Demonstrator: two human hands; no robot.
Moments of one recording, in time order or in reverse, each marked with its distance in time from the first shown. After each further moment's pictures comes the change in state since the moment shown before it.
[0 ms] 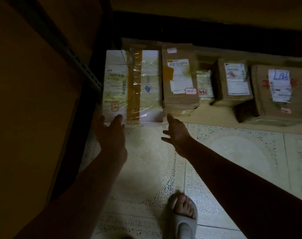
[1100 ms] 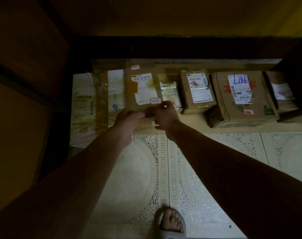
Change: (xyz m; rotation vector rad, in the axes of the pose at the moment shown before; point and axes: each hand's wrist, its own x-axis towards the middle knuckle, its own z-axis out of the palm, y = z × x) left_hand -0.029 0.021 0.130 0.591 -0.512 -0.225; right_hand 0.019 -0.074 -0.066 -0.104 0.130 -0.252
